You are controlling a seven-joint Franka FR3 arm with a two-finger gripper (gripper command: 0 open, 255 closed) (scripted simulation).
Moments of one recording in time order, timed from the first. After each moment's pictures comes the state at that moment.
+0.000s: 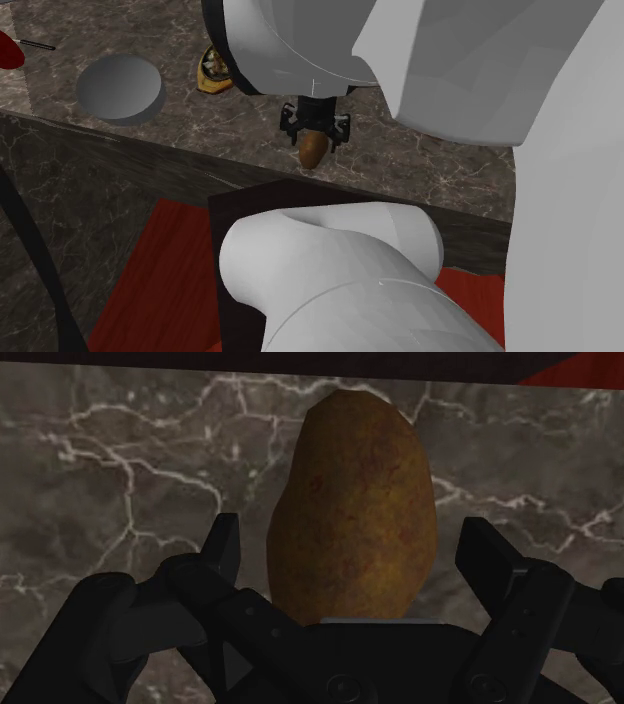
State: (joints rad) arm -0.17 -0.45 -0.05 -2.93 0.04 2.25 0.23
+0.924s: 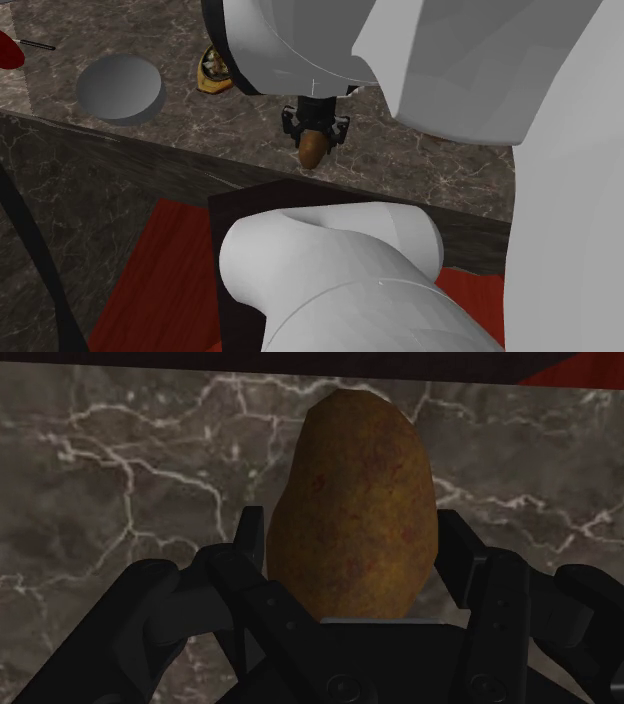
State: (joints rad) arm -0.17 -0.45 -0.05 -2.93 0.04 2.25 0.23
